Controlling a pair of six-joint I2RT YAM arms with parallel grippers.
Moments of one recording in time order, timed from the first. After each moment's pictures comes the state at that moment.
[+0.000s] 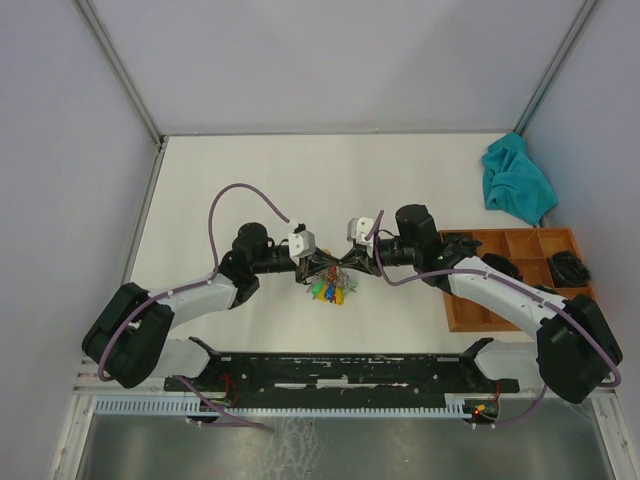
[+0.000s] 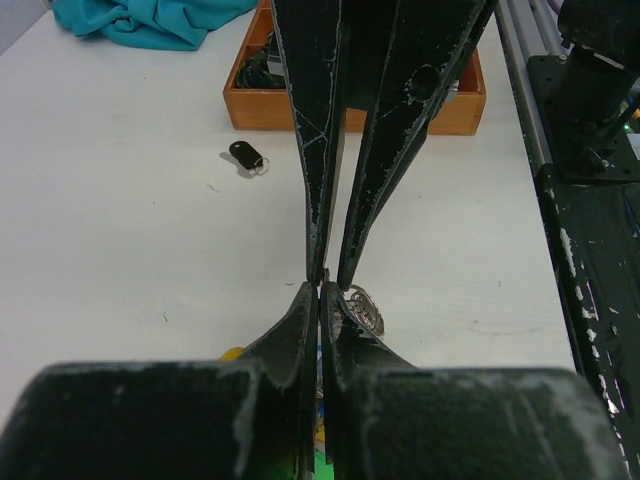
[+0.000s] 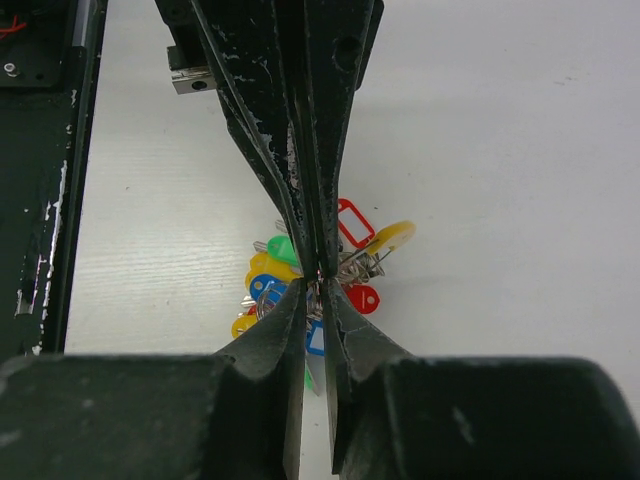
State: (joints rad) left arm -0.59 1.33 0.49 0.71 0.85 0.21; right arm 0.63 1.26 0.73 0.05 -0.74 -0.48
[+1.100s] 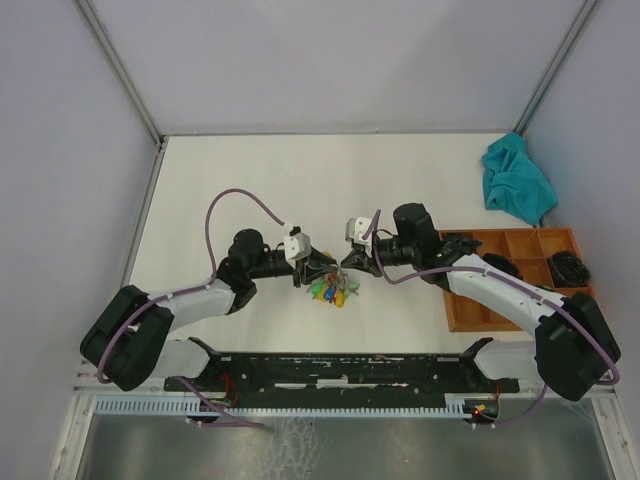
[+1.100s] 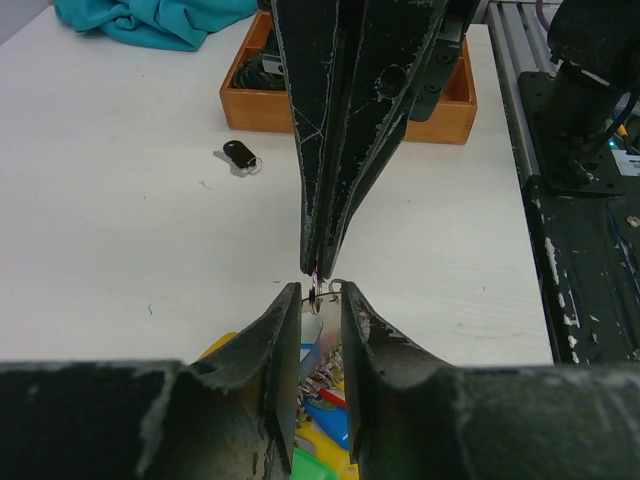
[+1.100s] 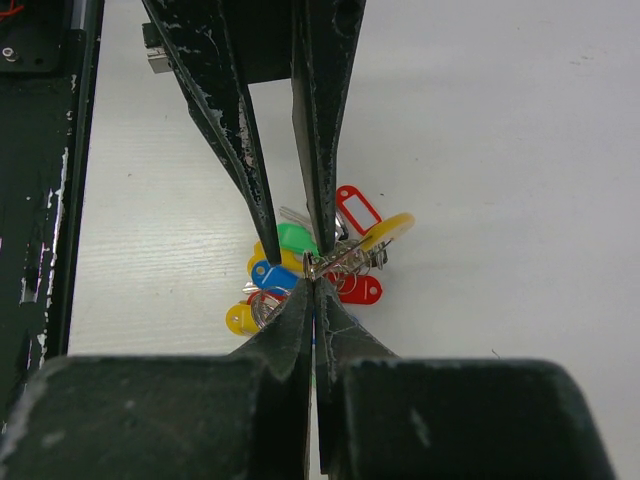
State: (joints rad) left arm -0.59 1.32 0.43 0.79 0.84 0.14; right arm 0.63 1.28 0.76 -0.01 -0.74 -0.50
